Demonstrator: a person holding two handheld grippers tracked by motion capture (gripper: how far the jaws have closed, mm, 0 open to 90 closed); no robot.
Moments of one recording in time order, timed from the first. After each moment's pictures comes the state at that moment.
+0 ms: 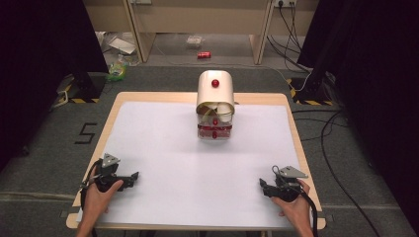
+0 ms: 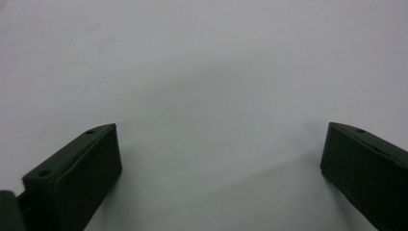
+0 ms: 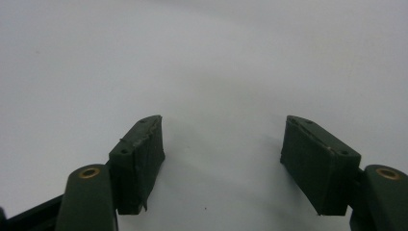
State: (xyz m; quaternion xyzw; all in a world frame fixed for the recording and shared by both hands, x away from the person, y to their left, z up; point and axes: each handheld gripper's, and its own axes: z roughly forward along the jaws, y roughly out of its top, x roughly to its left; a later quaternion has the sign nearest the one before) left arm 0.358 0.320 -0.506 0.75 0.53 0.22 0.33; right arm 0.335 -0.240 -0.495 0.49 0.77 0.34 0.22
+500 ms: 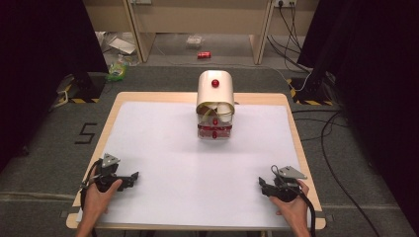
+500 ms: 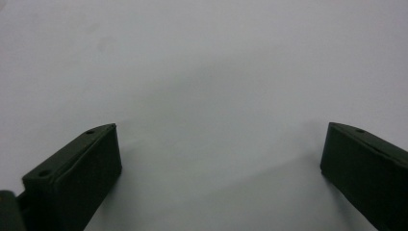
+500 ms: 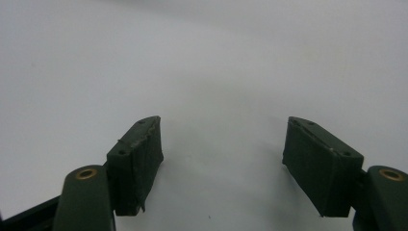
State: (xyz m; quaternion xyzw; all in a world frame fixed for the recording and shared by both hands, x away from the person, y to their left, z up) left arm 0.358 0.320 -0.506 0.75 0.53 0.22 0.33; right arm 0.333 -0.233 -0.493 0.51 0.75 0.35 0.24
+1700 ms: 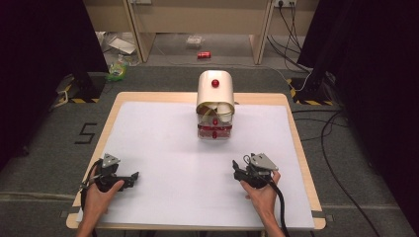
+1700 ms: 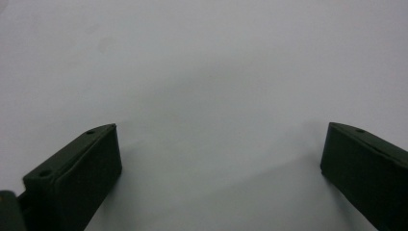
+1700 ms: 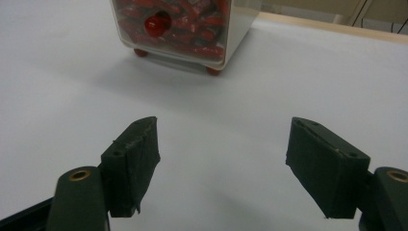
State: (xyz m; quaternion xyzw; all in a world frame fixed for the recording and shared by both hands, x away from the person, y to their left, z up) left arm 0.357 0.319 -0.507 0.75 0.53 0.22 0.33; right arm 0.362 -0.152 -0.479 0.47 0.72 0.42 0.29
